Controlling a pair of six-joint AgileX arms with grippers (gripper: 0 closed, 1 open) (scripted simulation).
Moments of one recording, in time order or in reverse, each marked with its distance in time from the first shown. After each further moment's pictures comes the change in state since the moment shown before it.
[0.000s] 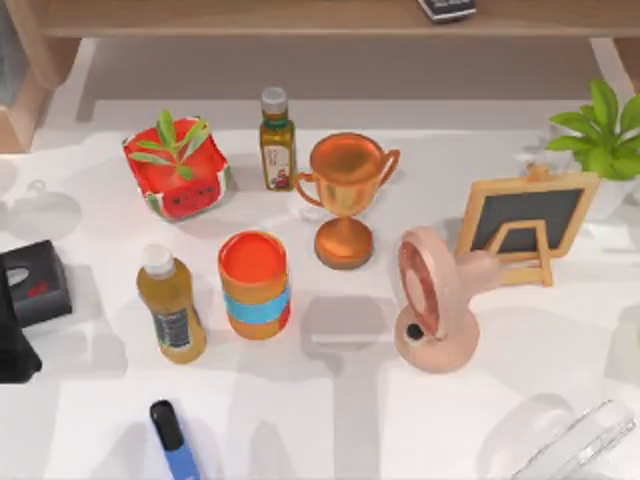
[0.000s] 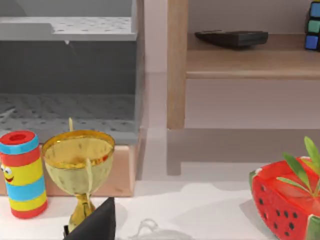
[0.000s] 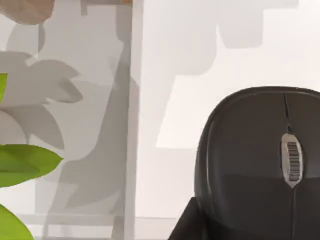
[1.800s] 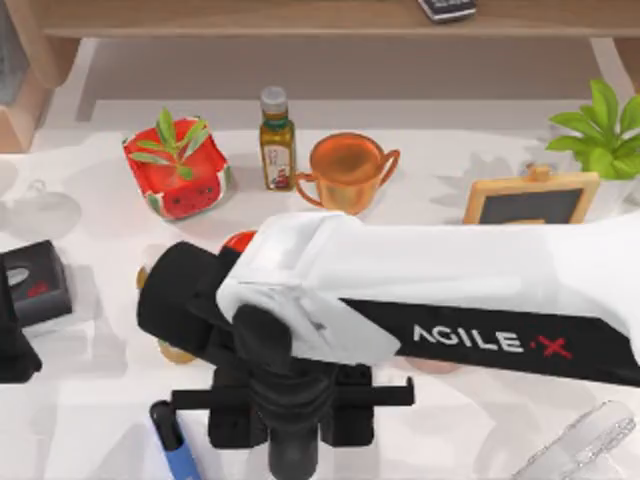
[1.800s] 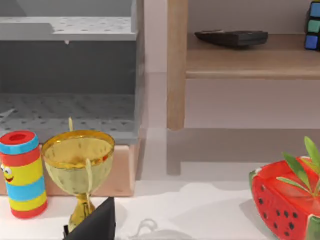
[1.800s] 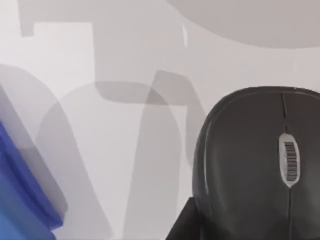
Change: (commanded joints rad) left arm 0.000 0.000 0.000 0.000 0.000 0.000; right arm 1.364 -0.136 -0.788 0.372 0.127 1.386
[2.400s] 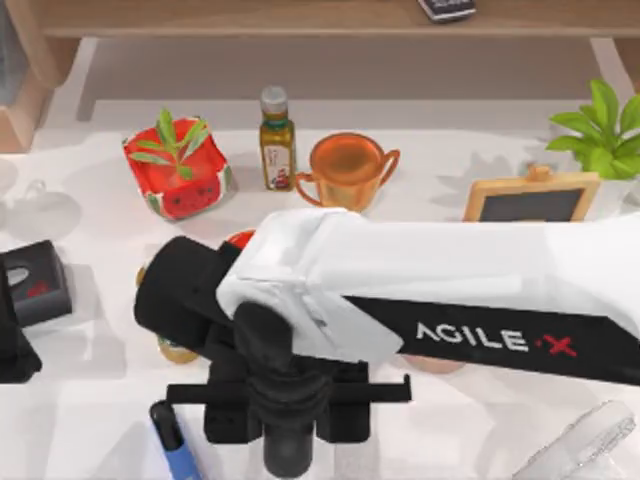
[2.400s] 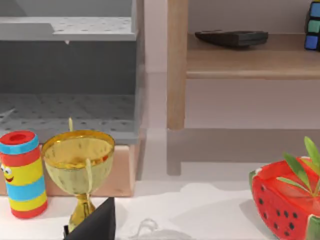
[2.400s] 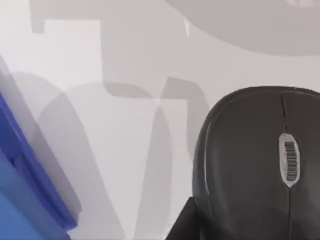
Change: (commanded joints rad) left arm 0.000 0.000 0.000 0.000 0.000 0.000; right arm -0.006 -0.014 0.008 0.010 0.002 0.004
